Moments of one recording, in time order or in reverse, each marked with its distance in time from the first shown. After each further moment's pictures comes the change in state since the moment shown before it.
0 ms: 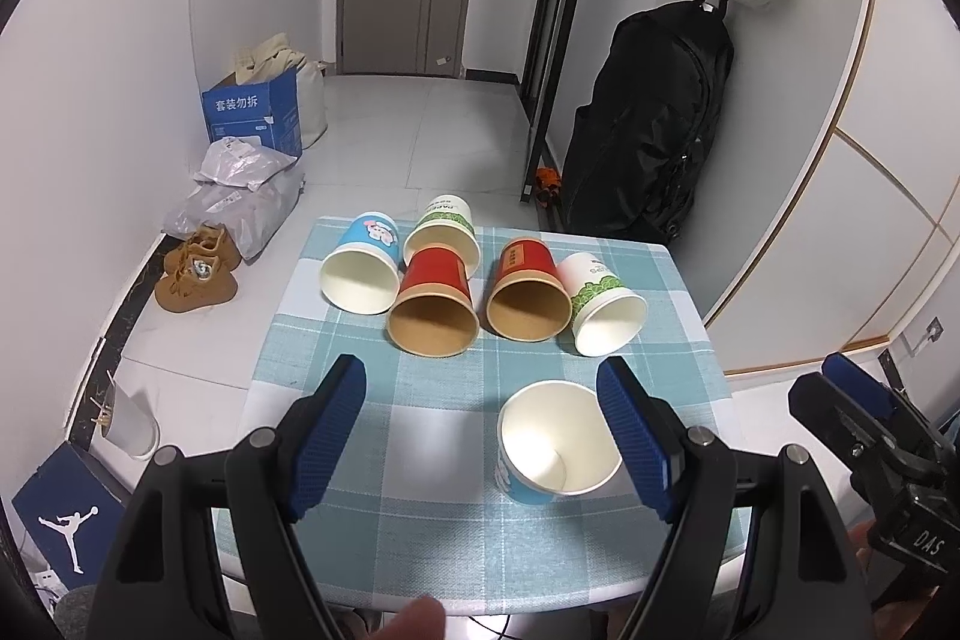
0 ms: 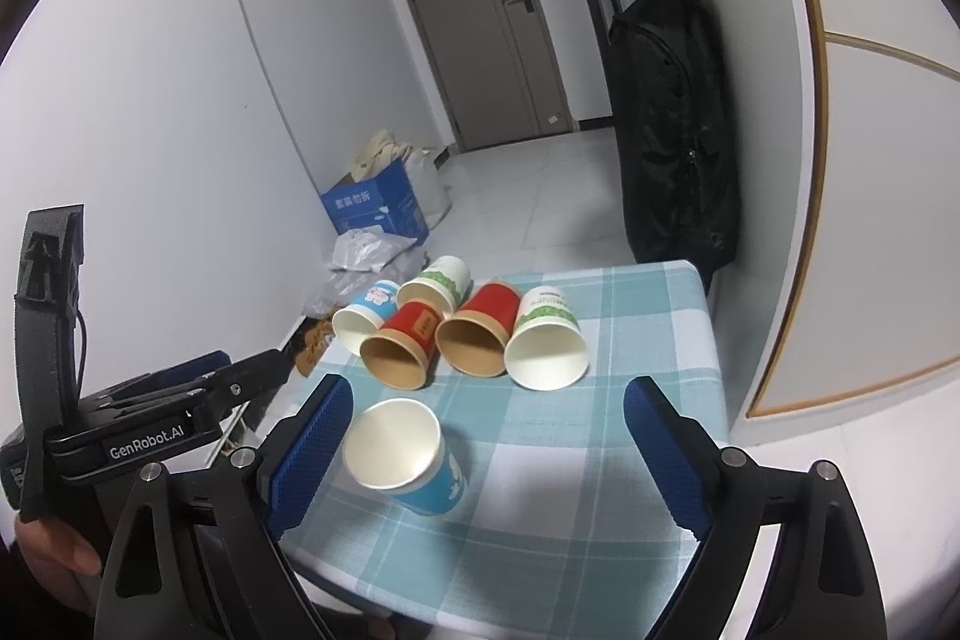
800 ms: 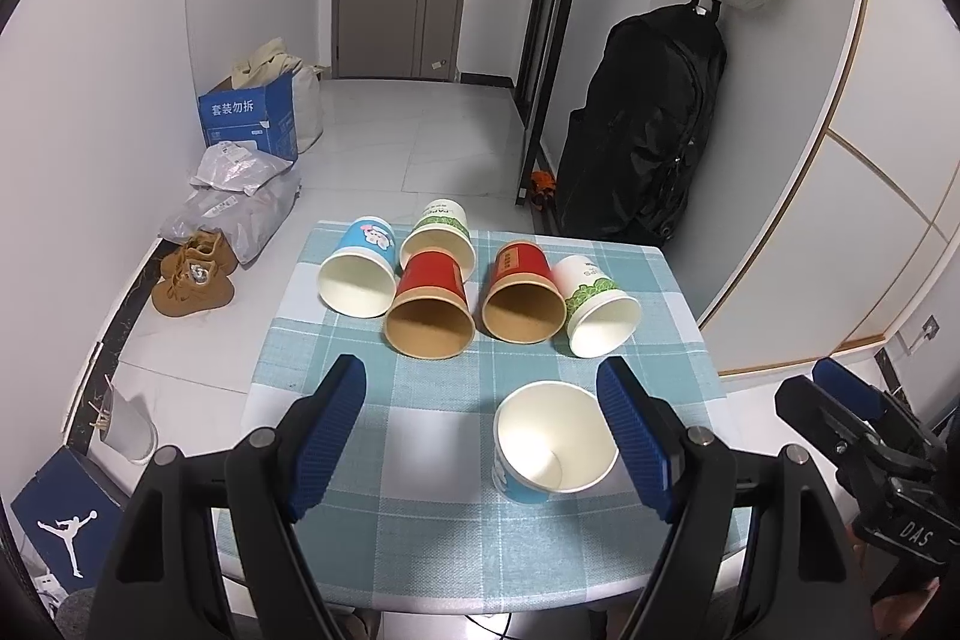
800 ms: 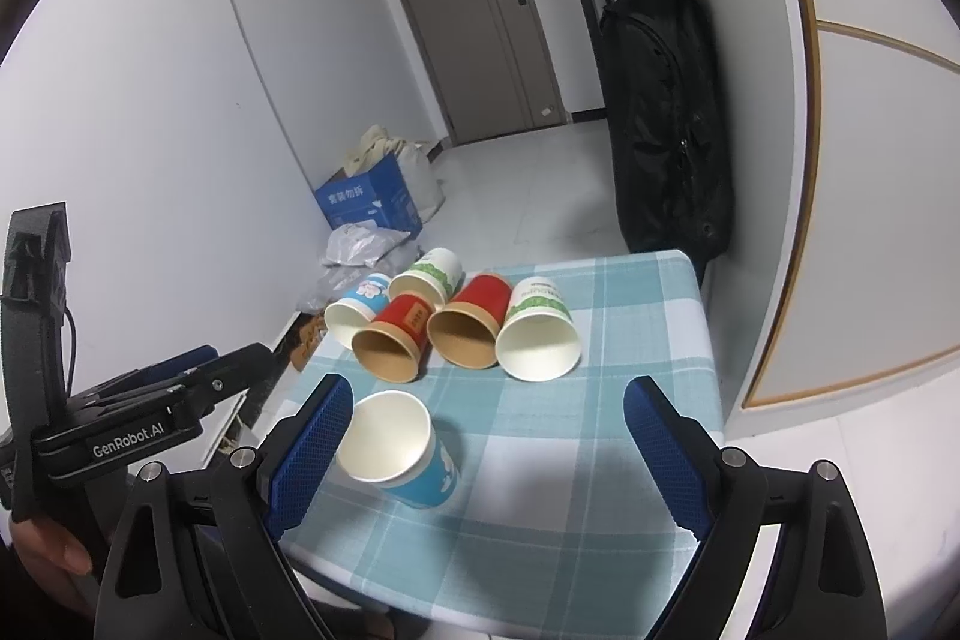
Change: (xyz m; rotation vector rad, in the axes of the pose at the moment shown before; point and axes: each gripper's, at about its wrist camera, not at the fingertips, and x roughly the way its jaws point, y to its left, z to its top) left arm -0.004 0.002 -0.001 0.005 -0.013 -0.018; right arm -0.001 -0.003 -0.001 0.012 0.020 -0.013
